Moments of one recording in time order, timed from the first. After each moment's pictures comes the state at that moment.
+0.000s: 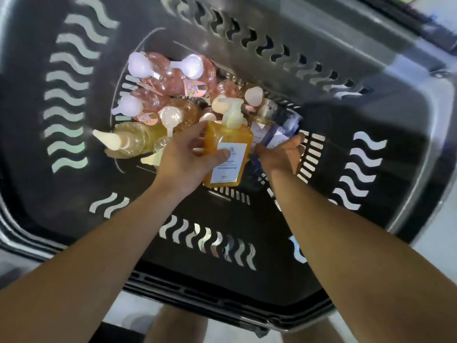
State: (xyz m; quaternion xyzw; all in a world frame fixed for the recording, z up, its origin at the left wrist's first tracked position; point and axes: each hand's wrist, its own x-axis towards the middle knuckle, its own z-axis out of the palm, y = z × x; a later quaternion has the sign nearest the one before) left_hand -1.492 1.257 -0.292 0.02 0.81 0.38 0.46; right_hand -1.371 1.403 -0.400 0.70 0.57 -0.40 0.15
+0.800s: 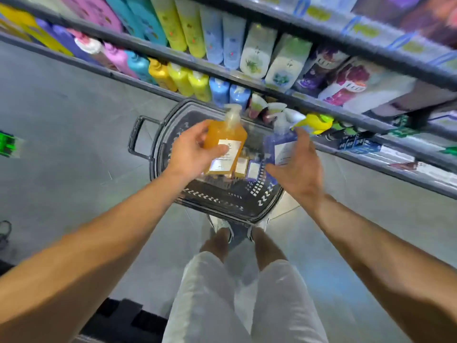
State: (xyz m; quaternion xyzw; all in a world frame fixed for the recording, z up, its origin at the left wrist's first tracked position) left_hand -1.514 1.273 0.131 0.16 0.80 0.42 0.39; right_hand -1.335 1.424 0.121 0.48 0.80 -0.37 0.01
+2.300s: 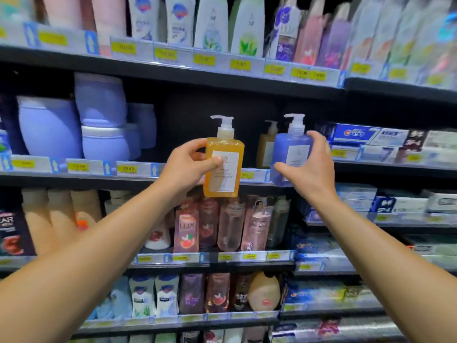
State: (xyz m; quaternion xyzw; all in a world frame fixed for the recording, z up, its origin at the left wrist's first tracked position) left_hand -1.433 1.539 0.707 0.52 0.50 0.65 0.24; right_hand -1.199 1.662 0.711 0.41 0.72 -0.06 -0.56
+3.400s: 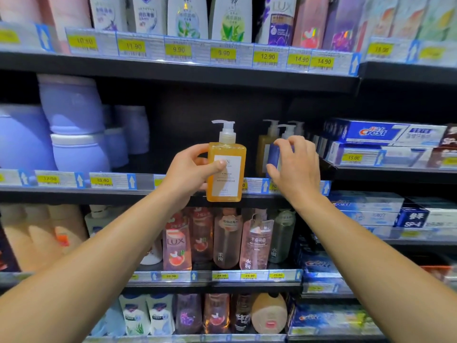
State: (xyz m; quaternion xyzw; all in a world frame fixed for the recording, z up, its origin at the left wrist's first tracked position) left_hand -1.420 1.612 0.707 0.51 0.55 0.63 0.22; right_hand -1.232 1.755 0.700 0.40 0.77 0.20 -0.45
